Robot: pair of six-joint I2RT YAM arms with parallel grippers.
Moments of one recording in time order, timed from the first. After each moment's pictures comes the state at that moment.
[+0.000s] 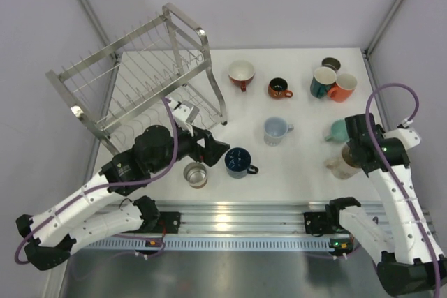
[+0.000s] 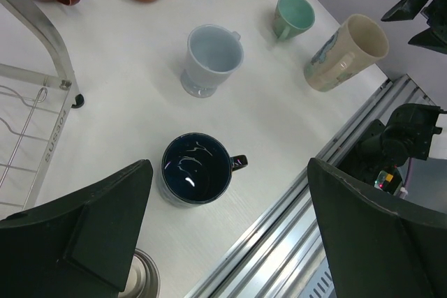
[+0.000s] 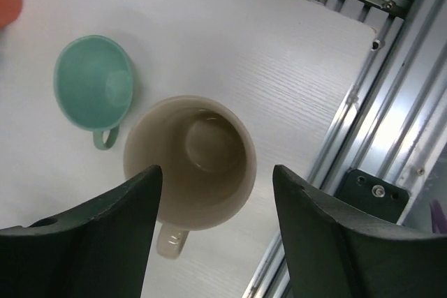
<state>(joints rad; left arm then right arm) -0.94 0.74 0.88 -0.37 -0.07 -0.40 0.18 0.80 0.97 -1.32 0.76 1.20</state>
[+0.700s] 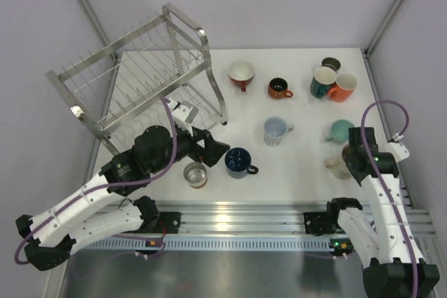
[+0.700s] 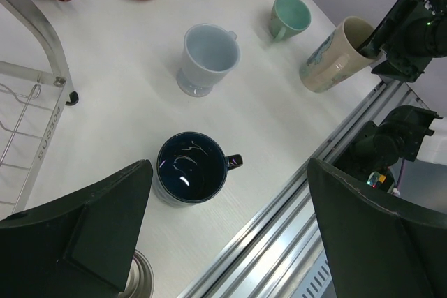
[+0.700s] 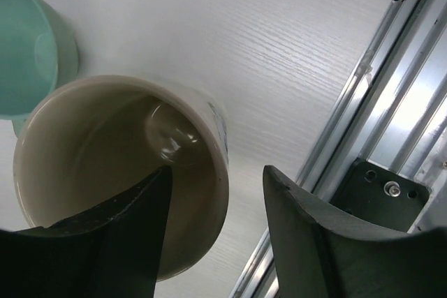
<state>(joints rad) -0.94 0.73 0.87 -0.38 -0.07 -0.42 -0.02 0.72 0.69 -1.14 0.58 1.04</state>
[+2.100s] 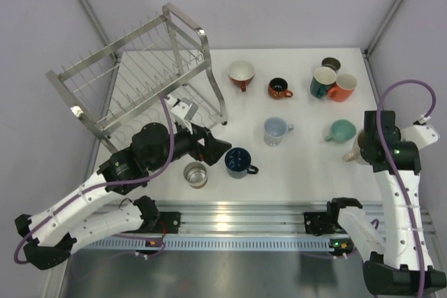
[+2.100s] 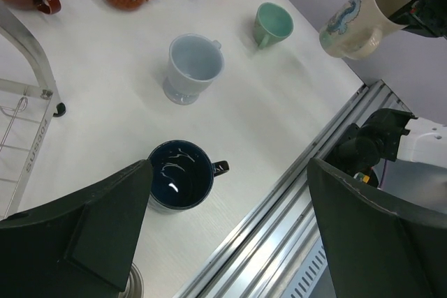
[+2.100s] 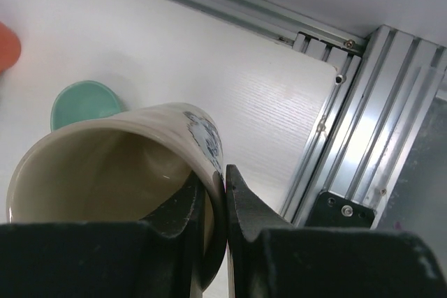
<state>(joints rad) -0.94 0.75 0.91 -0.38 -0.04 -0.43 -0.03 0.78 1.04 -1.28 0.76 1.00</state>
